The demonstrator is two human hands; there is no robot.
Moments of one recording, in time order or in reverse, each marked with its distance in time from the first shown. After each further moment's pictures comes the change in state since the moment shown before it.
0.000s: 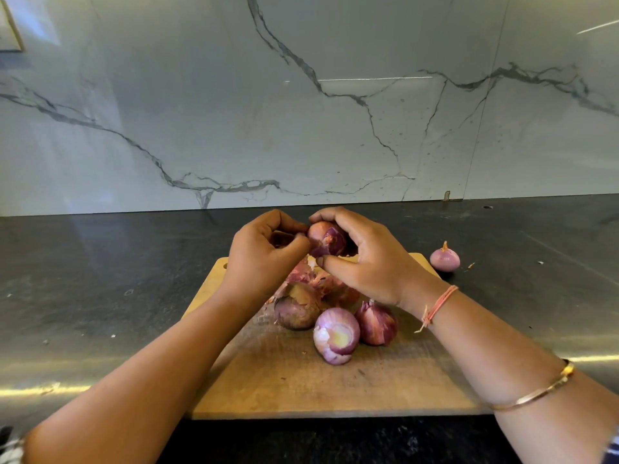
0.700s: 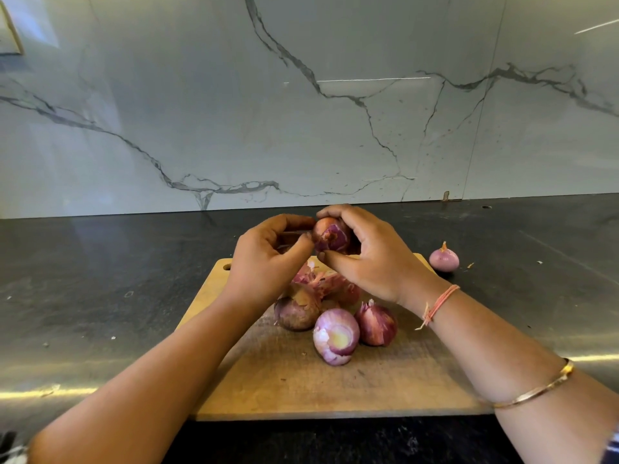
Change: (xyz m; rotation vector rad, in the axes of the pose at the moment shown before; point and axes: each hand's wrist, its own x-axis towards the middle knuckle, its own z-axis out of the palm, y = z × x) left_hand -0.004 0.004 0.002 -0.045 -0.061 0.033; right_hand 0.002 0.002 -0.002 -0.044 0.065 -0.008
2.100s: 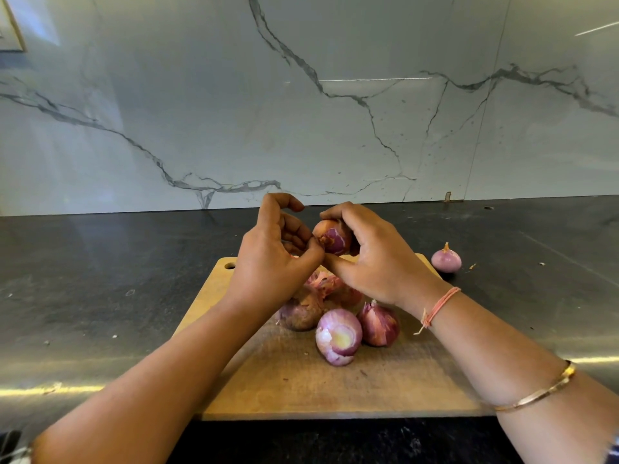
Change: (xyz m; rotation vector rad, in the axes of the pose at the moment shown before) left_hand -0.002 0.003 0.002 0.131 0.033 0.141; right_hand 0.000 0.004 0.003 -0.145 0.050 -0.087
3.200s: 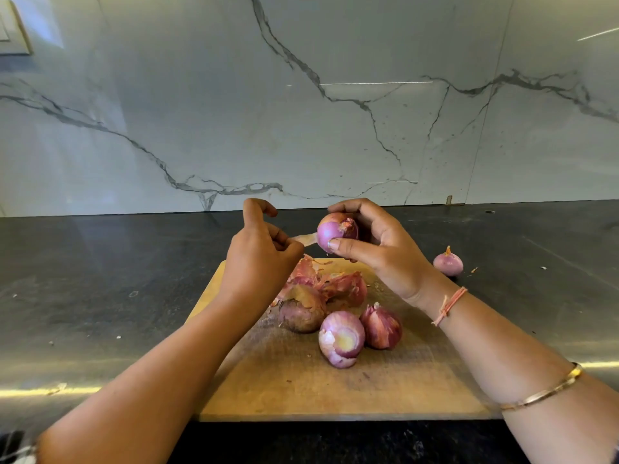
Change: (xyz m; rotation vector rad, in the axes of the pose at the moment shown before) left_hand 0.009 -0.013 -0.008 0.219 0.090 -0.200; right_hand 0.002 0.002 -0.004 0.594 -0.046 0.215
